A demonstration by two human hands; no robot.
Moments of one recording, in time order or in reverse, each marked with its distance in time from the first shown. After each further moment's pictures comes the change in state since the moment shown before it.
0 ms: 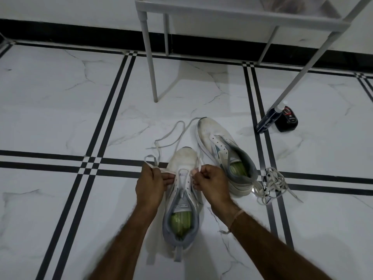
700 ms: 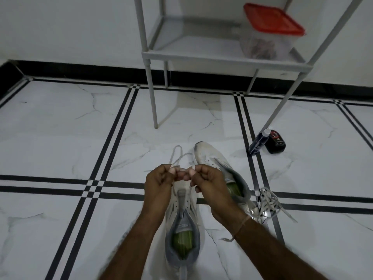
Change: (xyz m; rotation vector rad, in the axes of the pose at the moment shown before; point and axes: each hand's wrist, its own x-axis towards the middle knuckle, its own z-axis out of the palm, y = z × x) left_hand -0.029 0.077 0.007 -0.121 -0.184 0.298; right_hand -0.018 -0.092 -0.021 0.169 -0.177 -0.149
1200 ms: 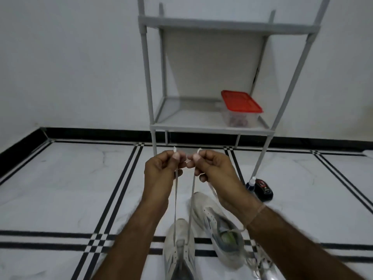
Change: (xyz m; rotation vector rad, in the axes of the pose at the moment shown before) left_hand 0.007 0.175 0.014 -0.136 -0.008 0.306; right_hand -0.006 -0.187 -0.019 0.072 -0.077 -0.364
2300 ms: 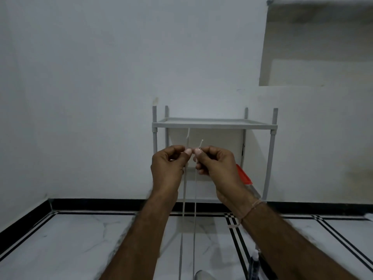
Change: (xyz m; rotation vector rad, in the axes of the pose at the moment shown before) left_hand 0.046 0.190 0.039 -0.007 0.072 0.365; right_hand 0.041 -0.189 0.014 0.022 0.114 -0.422
